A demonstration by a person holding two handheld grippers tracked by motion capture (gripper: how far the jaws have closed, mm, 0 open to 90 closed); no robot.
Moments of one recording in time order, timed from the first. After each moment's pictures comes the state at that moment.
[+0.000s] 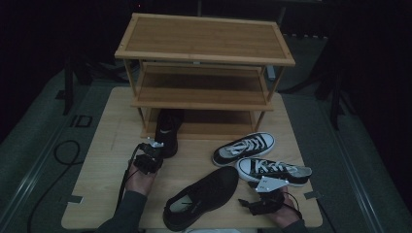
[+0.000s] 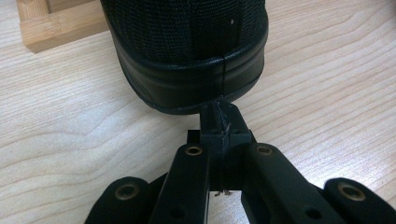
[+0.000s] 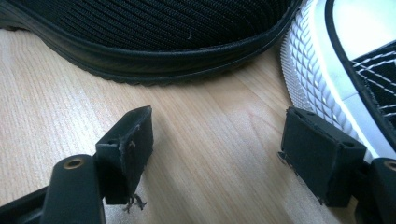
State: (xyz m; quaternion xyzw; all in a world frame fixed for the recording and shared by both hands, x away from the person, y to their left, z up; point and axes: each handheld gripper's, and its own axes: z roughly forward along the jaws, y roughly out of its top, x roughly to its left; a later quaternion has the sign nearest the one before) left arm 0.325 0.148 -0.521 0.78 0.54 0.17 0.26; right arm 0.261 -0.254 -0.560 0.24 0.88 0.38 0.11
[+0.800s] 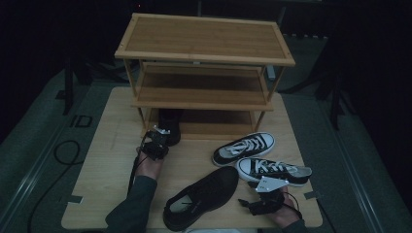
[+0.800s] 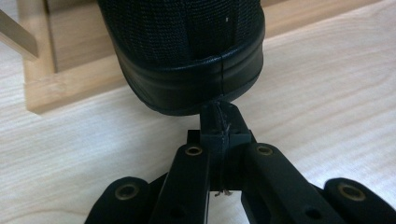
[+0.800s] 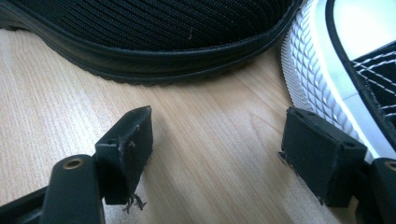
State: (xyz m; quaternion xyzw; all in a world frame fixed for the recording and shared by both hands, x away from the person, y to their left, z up) left arm 0.372 0.133 -0.522 0.77 0.56 0.19 0.25; right arm 0.261 -0.254 -0.560 0.24 0.88 0.38 0.11
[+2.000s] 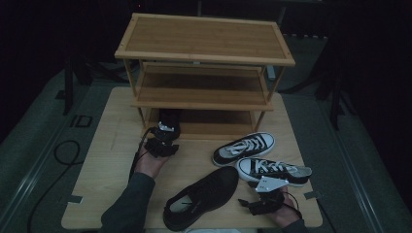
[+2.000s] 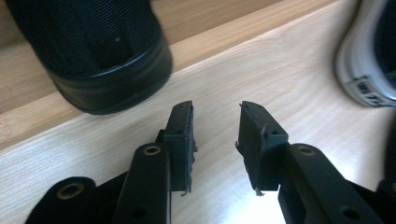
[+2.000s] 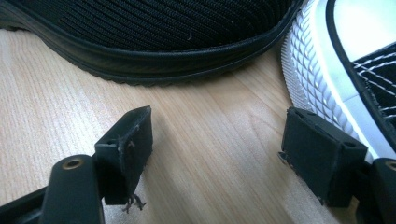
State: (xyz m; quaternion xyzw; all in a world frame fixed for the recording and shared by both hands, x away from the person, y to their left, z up) left arm 0.367 0.129 -0.494 0.81 0.49 0.12 0.31; right arm 0.262 -0.254 -0.560 0.24 0.88 0.38 0.11
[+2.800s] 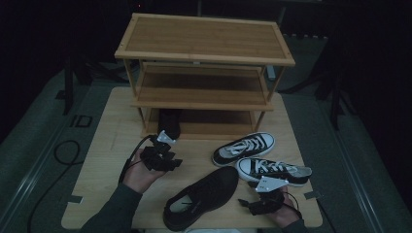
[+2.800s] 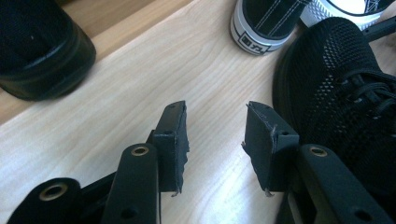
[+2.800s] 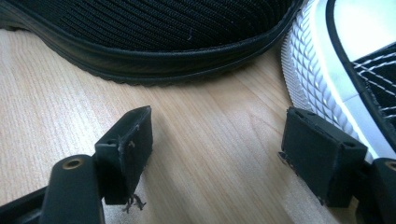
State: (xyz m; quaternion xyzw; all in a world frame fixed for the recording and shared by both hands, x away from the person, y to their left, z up) left arm 0.312 0.126 -0.454 0.86 0.40 0.07 0.32; right arm 0.262 -0.254 -0.560 0.24 0.88 0.38 0.11
